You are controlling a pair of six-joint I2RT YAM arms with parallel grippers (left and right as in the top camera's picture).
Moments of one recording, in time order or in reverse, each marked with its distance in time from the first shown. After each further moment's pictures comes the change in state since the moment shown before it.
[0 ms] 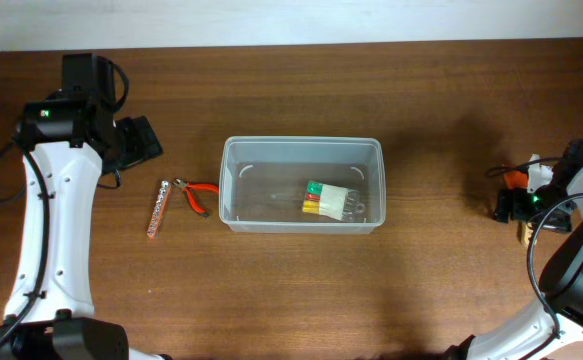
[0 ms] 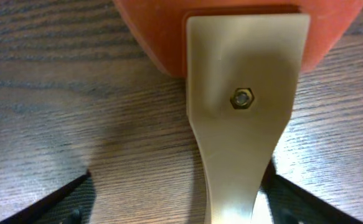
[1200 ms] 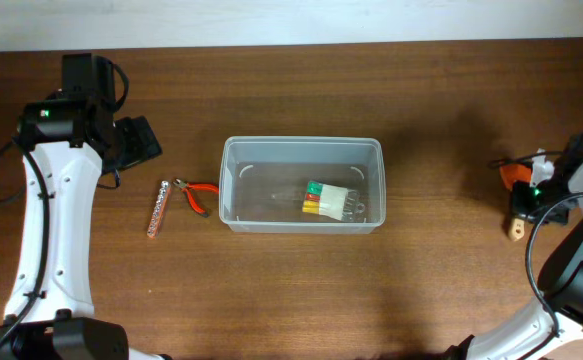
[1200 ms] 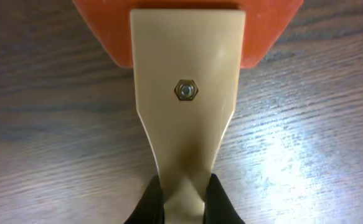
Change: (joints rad) left arm 0.000 0.000 0.000 0.000 -0.014 0.000; right arm 0.016 0.002 0.053 -0.047 -0.011 0.107
